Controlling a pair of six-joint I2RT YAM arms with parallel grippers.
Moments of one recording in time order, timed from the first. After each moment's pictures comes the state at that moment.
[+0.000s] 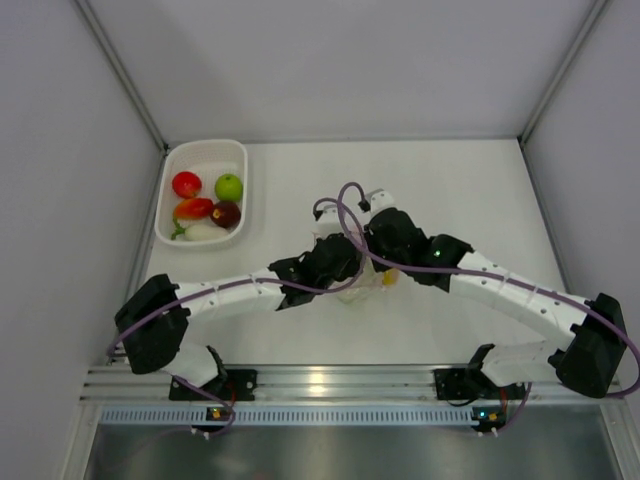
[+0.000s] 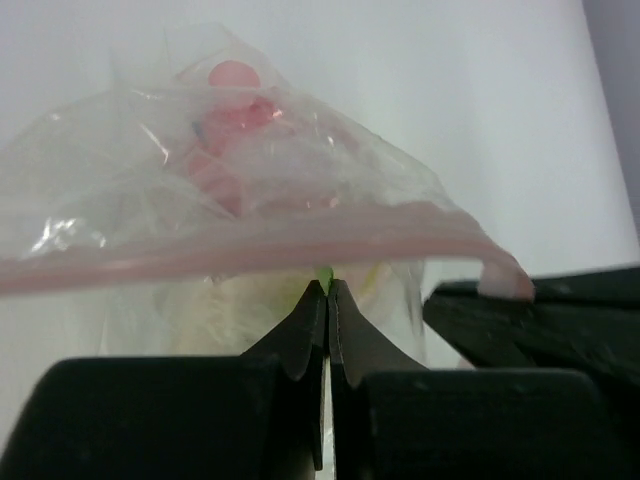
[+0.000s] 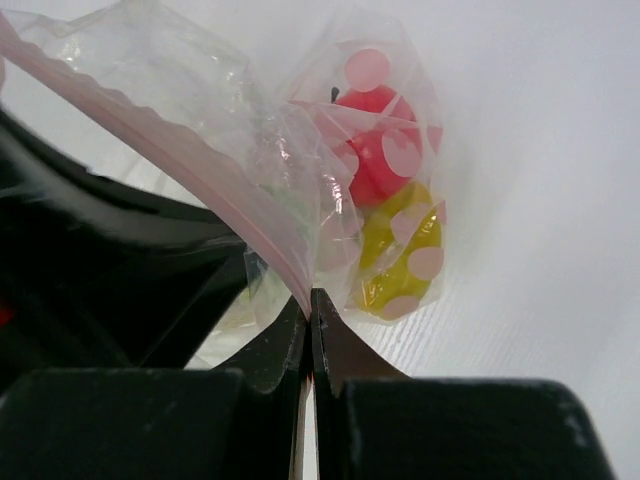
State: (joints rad) left arm -1.02 1.51 0.94 0.04 -0.44 -0.81; right arm 0.89 1.26 1.06 -0.55 0.31 0.29
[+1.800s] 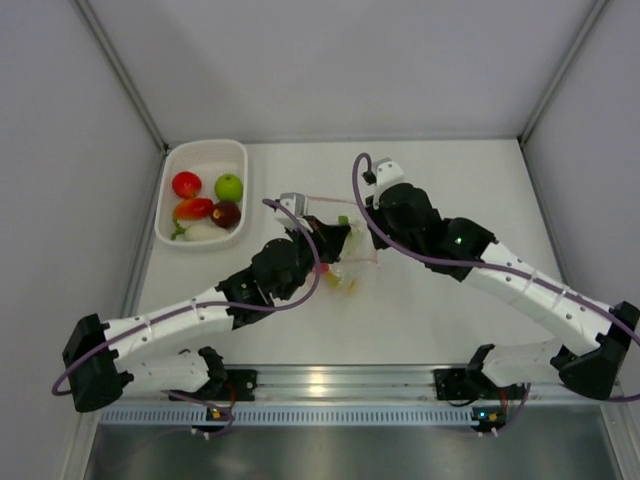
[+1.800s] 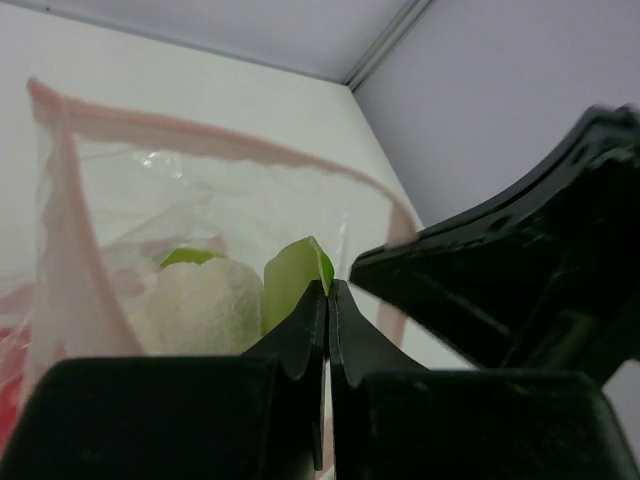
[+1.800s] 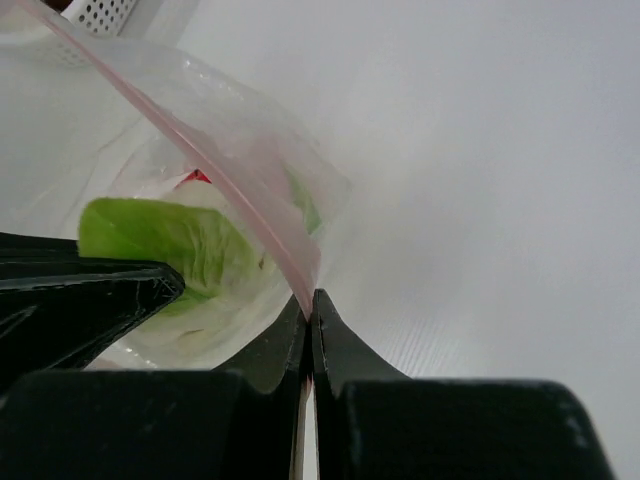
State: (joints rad) left arm -1.03 1.12 0.83 0.29 -0.47 -0.65; right arm 0.91 1.26 1.30 -0.64 0.36 0.24
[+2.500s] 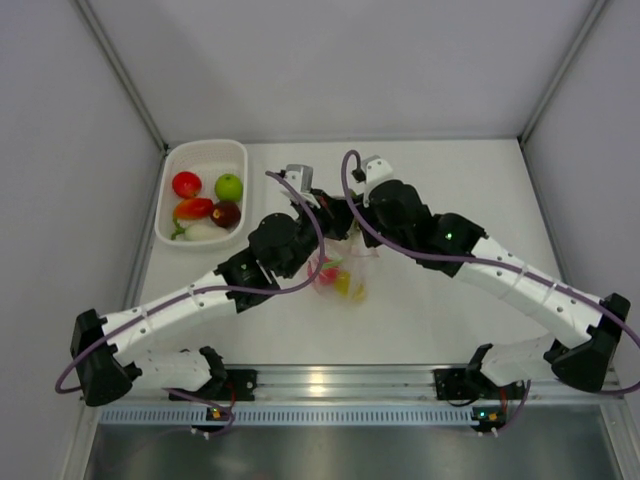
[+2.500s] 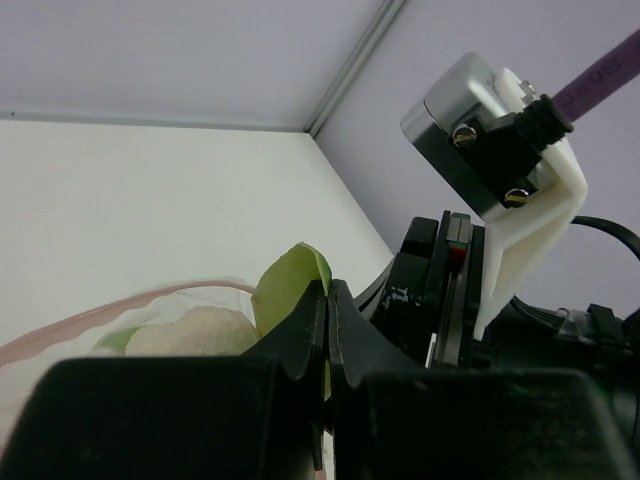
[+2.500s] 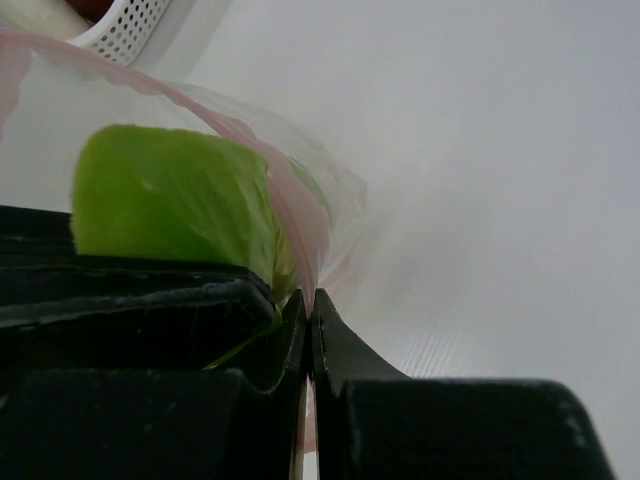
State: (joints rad) left arm -1.01 1.18 1.02 0.26 -0.38 -0.53; right arm 0.93 1.30 1.36 -0.63 0.35 0.24
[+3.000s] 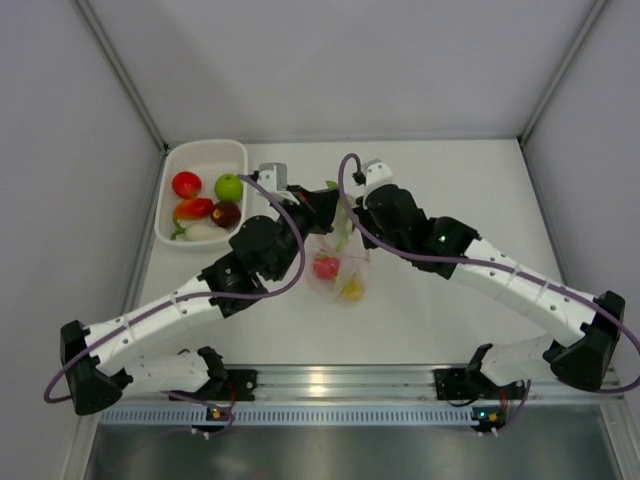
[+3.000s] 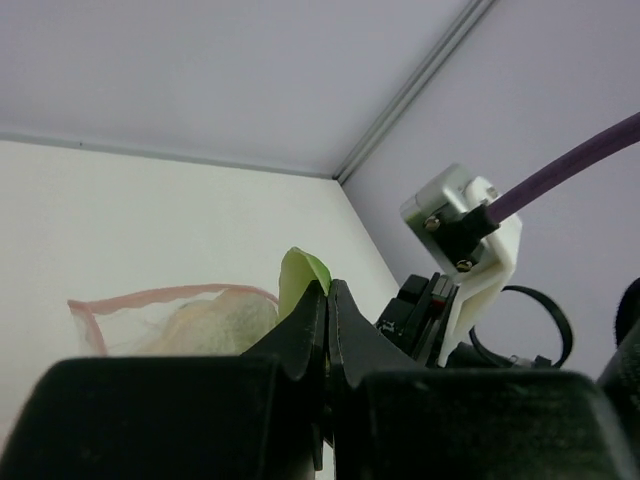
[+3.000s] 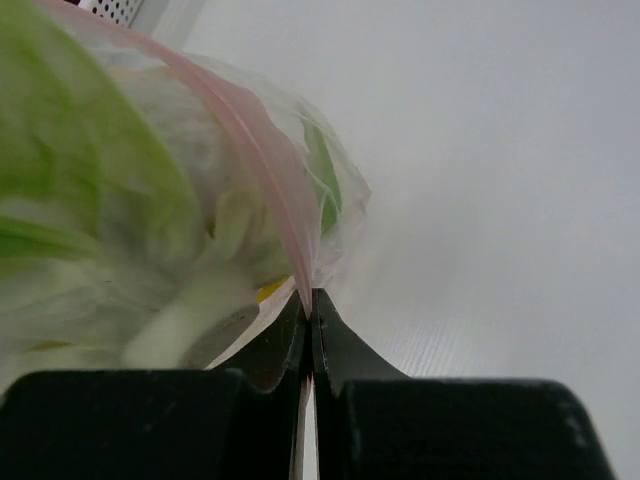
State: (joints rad) left arm -1.01 1.12 1.02 0.23 -0.51 -0.53; right arm 0.93 1.31 1.31 -0.59 0.39 0.27
